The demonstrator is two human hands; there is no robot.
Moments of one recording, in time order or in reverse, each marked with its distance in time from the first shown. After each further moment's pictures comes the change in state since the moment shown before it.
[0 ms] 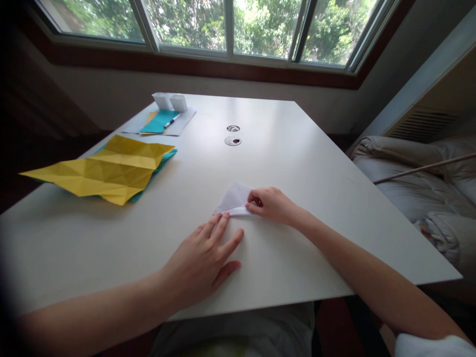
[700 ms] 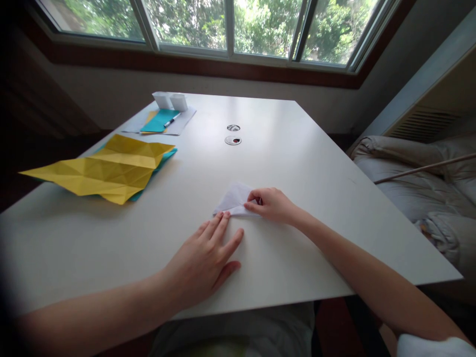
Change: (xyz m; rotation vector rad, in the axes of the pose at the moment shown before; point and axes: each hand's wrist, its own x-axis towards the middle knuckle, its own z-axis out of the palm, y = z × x) left_hand -0.001 0.001 0.005 -0.008 0.005 0.011; right_hand 0.002 0.000 0.001 0.063 -0.038 0.083
